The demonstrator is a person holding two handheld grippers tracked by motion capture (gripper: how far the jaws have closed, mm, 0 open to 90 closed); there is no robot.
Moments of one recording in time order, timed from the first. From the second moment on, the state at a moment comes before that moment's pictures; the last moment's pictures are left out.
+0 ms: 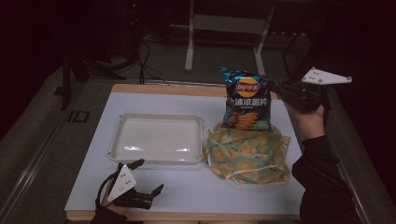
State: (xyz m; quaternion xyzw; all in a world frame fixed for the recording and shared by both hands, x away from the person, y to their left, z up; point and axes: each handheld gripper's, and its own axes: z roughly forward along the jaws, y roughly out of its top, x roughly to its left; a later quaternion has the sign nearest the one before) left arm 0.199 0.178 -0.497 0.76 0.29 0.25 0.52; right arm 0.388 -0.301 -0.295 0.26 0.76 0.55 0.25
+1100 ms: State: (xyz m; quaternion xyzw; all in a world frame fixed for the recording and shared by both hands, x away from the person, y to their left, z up) left arm 0.186 0.185 -0.492 0.75 0.30 0.27 0.52; right arm 0.377 -0.172 -0.258 0.22 0.76 0.57 0.24
